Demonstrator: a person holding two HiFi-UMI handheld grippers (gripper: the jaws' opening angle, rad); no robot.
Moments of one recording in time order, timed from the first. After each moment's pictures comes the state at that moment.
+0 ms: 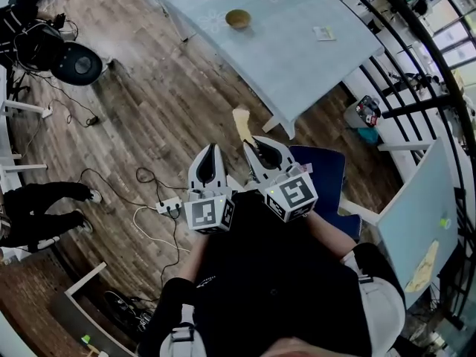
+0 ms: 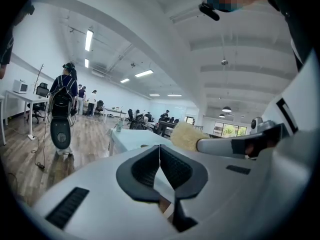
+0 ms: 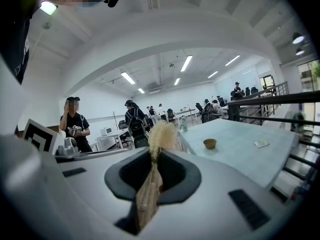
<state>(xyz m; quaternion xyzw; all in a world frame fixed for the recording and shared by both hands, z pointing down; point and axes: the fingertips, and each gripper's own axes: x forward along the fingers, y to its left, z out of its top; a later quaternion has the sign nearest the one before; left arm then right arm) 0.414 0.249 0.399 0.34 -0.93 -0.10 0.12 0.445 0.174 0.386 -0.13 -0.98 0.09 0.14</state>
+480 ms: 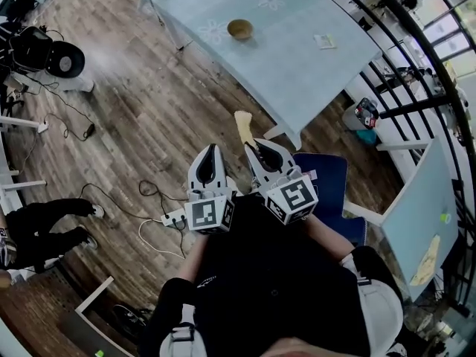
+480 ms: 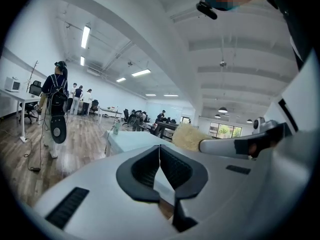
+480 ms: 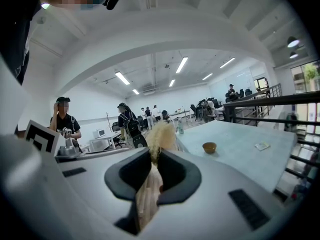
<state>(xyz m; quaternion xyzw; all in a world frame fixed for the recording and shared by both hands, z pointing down) 0.343 0.257 0.397 0.37 -0.92 -0.10 0.12 0.383 0.183 0.383 -0.09 -0.98 0.10 0.13</state>
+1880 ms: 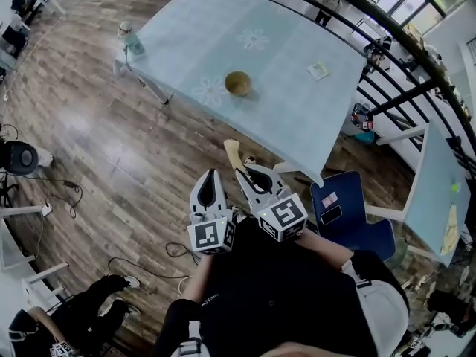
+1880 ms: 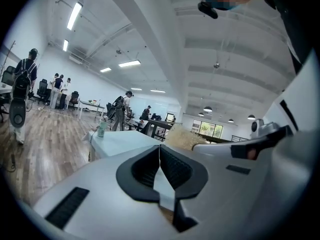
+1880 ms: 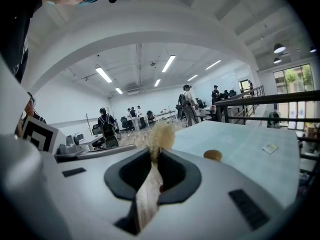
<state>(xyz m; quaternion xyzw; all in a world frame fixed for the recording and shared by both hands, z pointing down) 0.132 0.233 0.408 0.47 -0.87 -0.10 0.14 0.178 0.186 0.401 0.01 -0.98 0.11 0.14</state>
